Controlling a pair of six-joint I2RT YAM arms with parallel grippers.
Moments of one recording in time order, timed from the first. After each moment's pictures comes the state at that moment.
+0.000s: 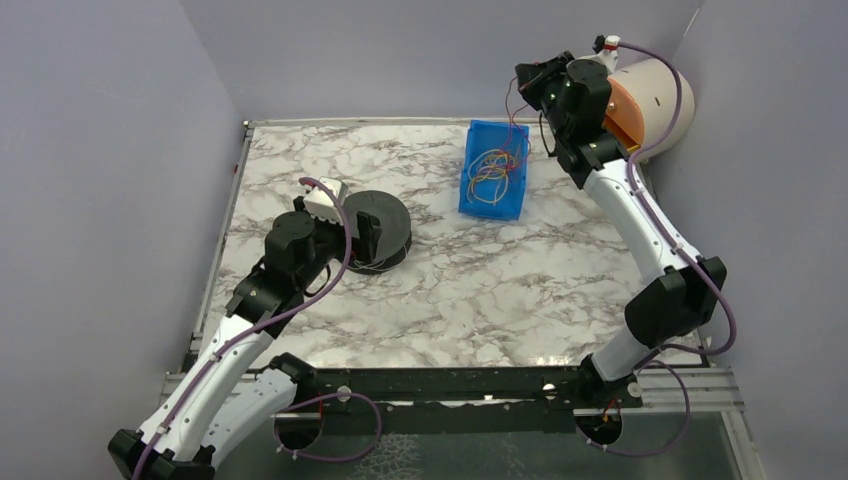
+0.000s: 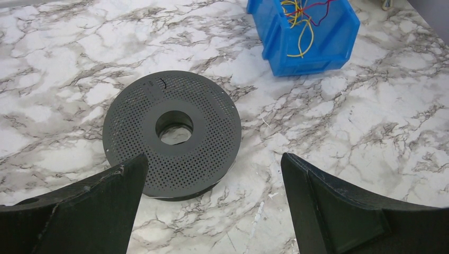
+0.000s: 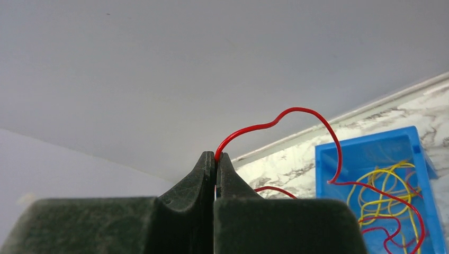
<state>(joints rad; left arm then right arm) -0.49 0.74 0.79 -0.32 -0.04 -0.16 0.33 1.64 1.65 -0.03 0.25 0.78</state>
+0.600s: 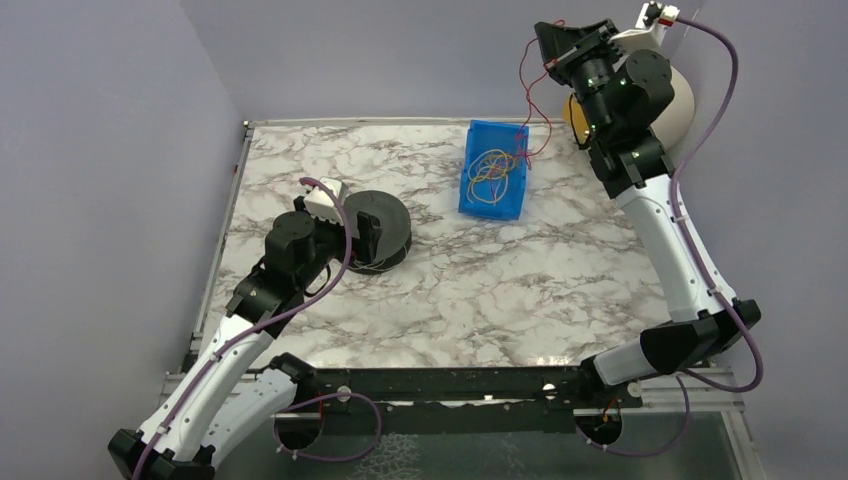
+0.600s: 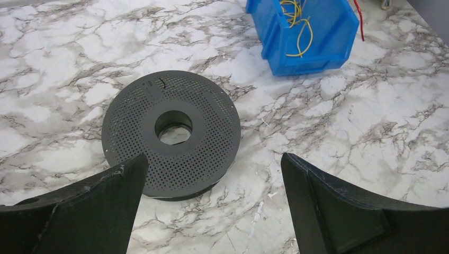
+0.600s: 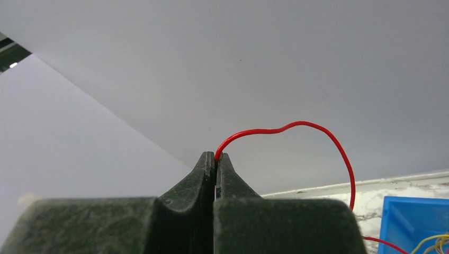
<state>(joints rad) -0.49 0.74 0.79 -0.32 -0.04 -0.16 0.34 1.48 1.75 0.02 0.10 0.74</state>
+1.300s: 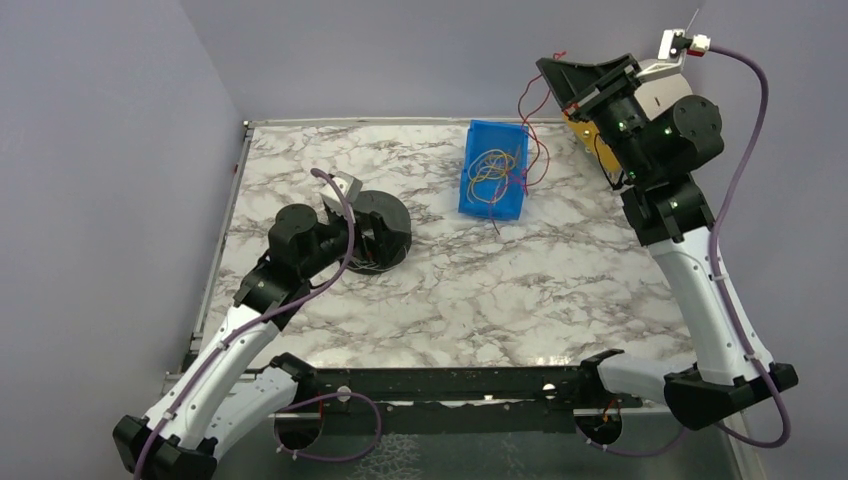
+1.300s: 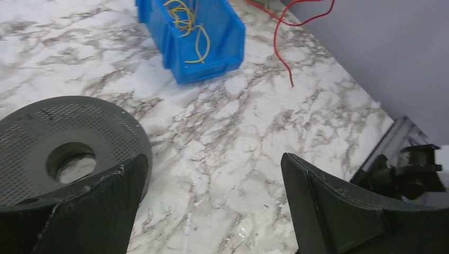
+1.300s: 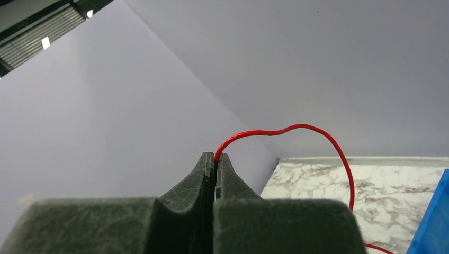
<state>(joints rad) -0.49 0.79 0.80 -0.21 0.25 -0.27 0.34 1.22 1.58 0.01 -0.16 0.79</state>
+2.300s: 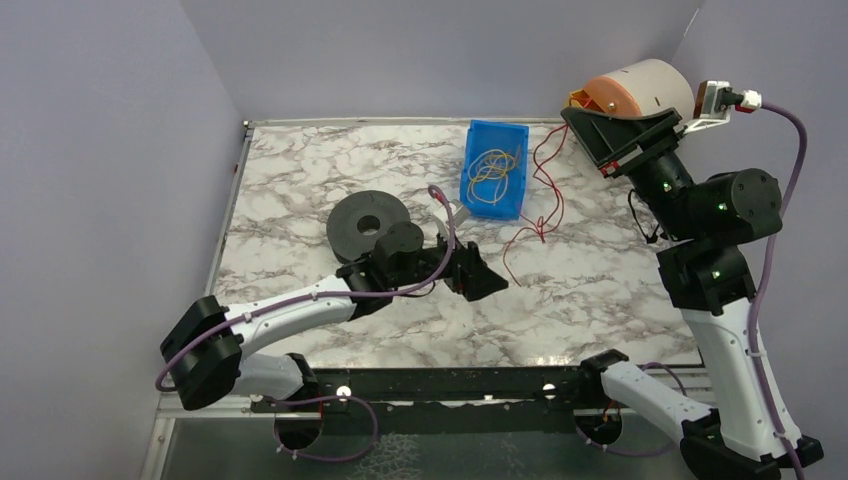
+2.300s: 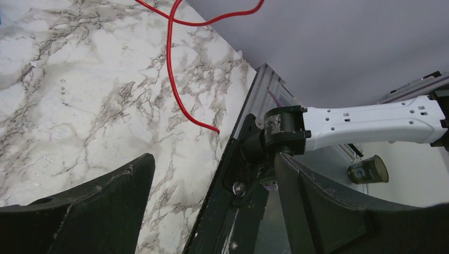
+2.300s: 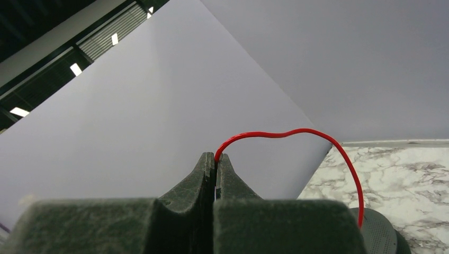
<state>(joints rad) -0.96 1.26 0.80 0.31 0.35 -0.61 0.34 0.91 1.39 -0.02 -0.28 0.94</state>
